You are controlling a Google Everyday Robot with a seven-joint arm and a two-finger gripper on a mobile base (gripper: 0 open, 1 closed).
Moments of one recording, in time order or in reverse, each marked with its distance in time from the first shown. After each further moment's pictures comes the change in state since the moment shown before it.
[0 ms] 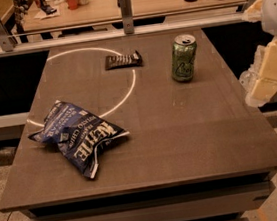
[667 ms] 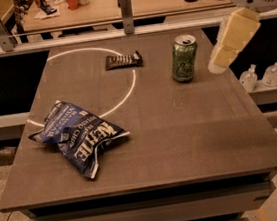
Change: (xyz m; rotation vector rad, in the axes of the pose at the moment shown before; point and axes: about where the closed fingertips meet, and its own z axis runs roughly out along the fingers) arm -0.051 -0.059 0.005 0.101 -0.110 0.044
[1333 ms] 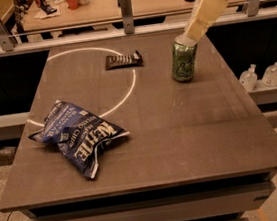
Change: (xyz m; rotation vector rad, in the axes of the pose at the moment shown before) arm -0.053 -0.051 0.032 -0.075 -0.200 0.032
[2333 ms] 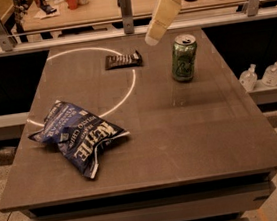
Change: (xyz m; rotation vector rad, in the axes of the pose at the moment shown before) arm -0.051 -0.022 0.070 -0.026 0.002 -0.018
